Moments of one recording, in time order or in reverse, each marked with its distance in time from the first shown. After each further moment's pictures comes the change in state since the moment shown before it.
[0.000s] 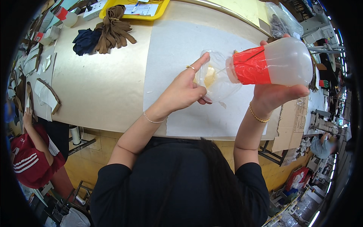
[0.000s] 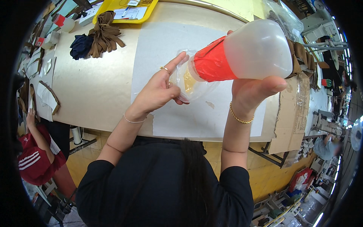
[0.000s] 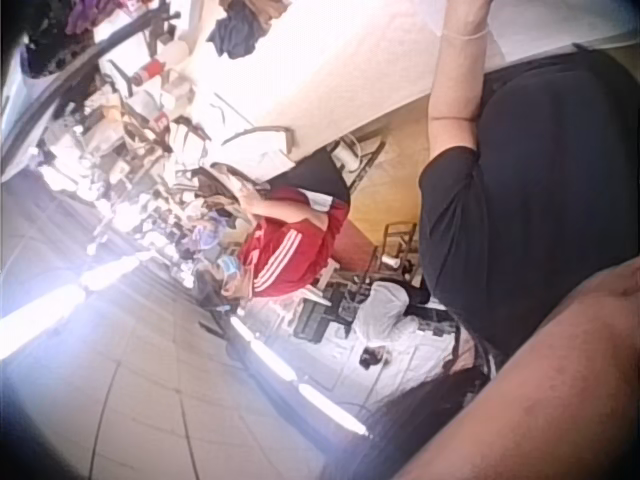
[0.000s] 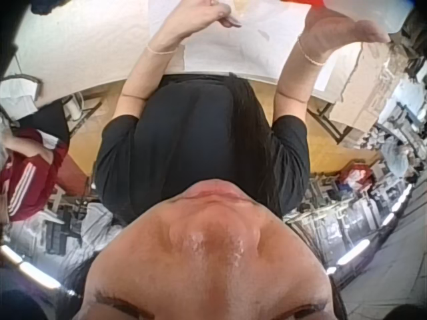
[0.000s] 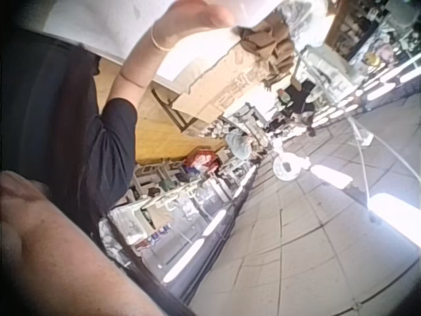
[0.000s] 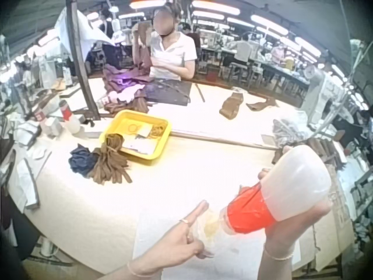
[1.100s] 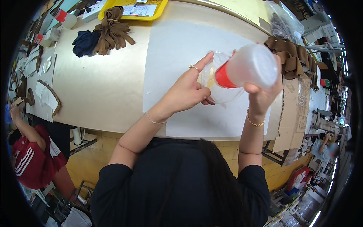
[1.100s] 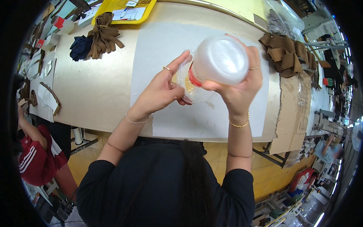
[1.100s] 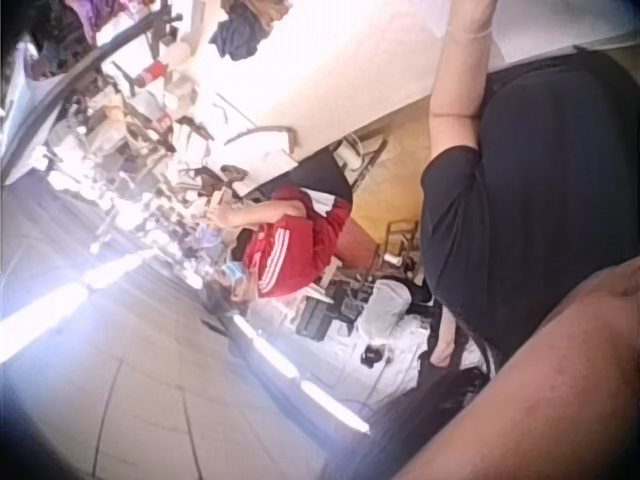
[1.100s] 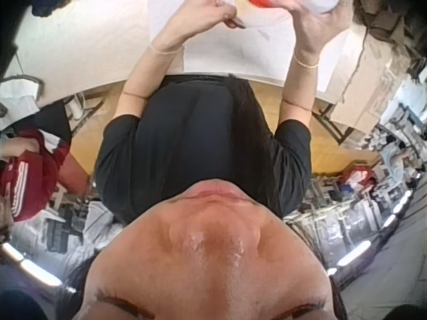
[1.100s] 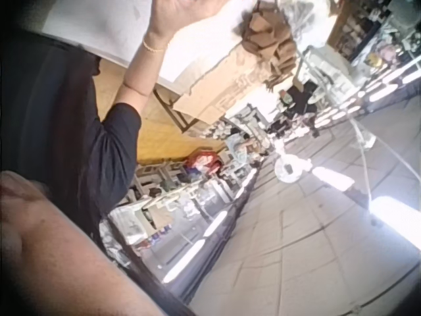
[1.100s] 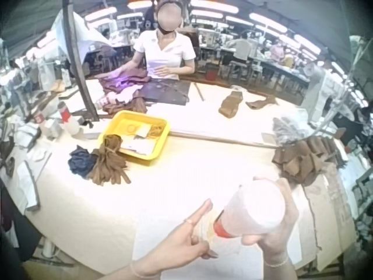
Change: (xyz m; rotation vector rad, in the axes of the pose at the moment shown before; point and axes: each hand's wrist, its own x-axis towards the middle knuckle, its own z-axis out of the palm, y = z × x) left_hand 0.004 0.004 0.008 -0.004 -0.016 -0.005; right_hand -0.017 0.002 -0.018 -0.573 -0.240 -0.158
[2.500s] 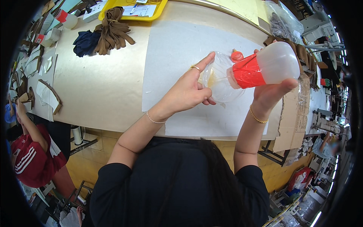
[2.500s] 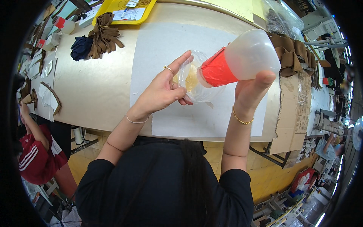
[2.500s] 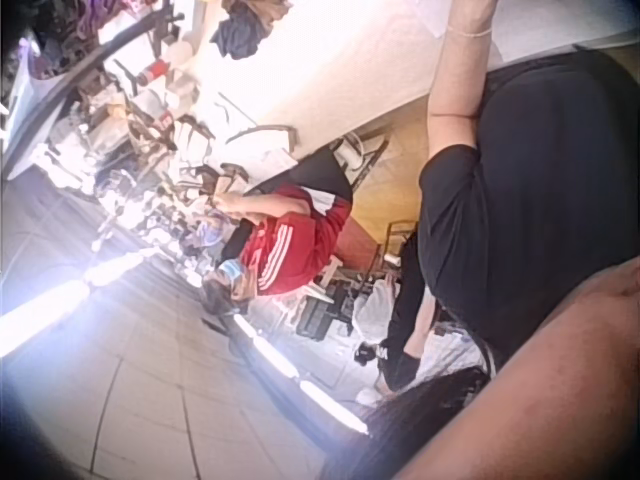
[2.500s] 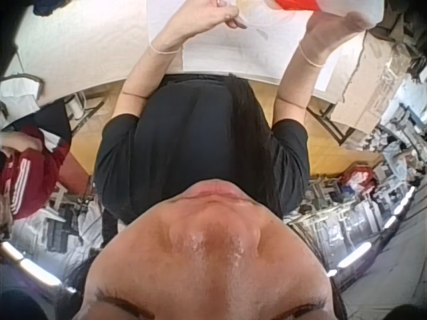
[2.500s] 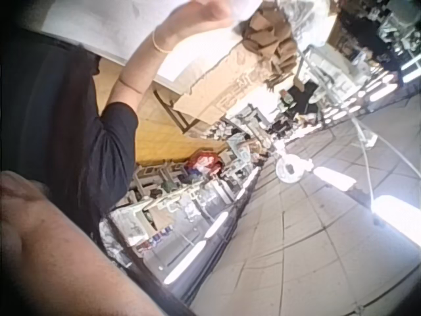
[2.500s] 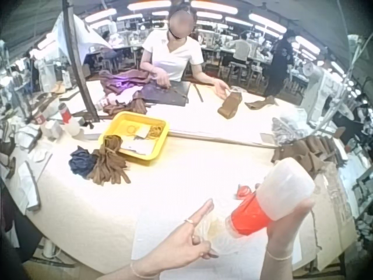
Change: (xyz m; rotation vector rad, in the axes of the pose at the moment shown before) left_hand -0.001 -0.001 0.006 0.060 -0.012 0.057; right_hand 0.000 0.017 -0.007 0.473 0.261 0.322
